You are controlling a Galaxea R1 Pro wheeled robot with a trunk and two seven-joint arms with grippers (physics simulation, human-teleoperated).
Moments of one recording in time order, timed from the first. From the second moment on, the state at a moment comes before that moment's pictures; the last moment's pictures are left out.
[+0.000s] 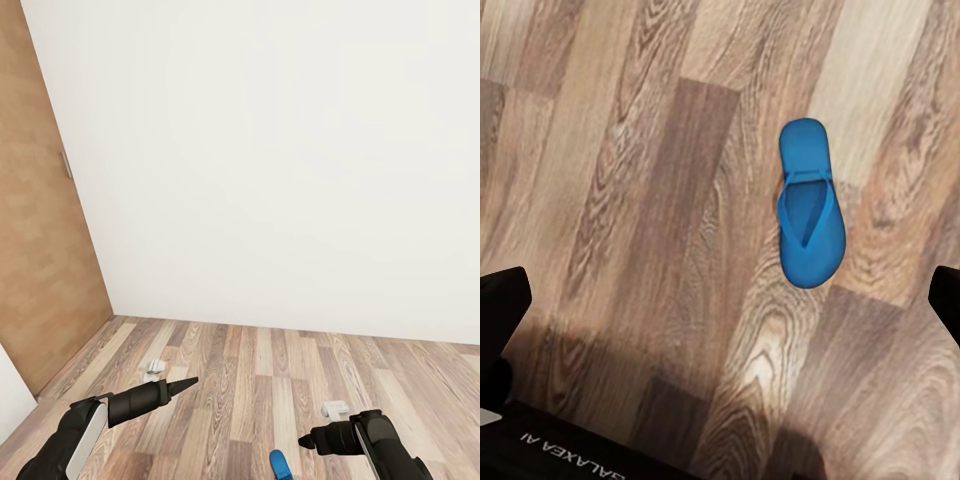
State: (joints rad) left arm -0.30 0.14 0.07 -1.11 0.37 0.69 -0.95; right arm -0.30 -0.03 -0.12 -1.01 0.31 0.84 0.64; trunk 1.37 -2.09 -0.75
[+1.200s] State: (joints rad) left arm -0.30 0.14 0.07 -1.10 0.37 0.68 -0.95; right arm -0.30 -0.03 -0.12 -1.01 0.31 0.84 0.64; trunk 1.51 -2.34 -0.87
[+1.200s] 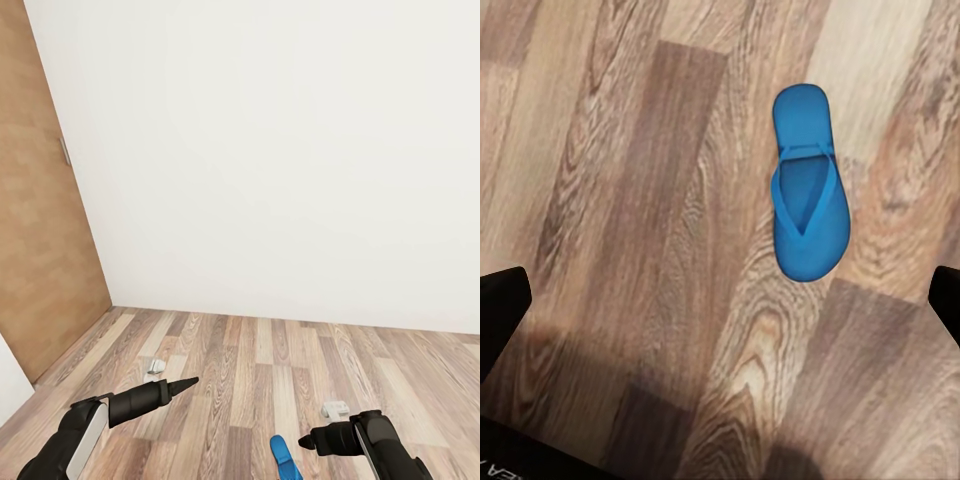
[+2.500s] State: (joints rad) left arm -0.30 0.14 0.07 -1.10 0.37 0.68 -0.95; right arm -0.30 -0.03 -0.13 -1.02 0.31 0.83 0.42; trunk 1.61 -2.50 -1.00
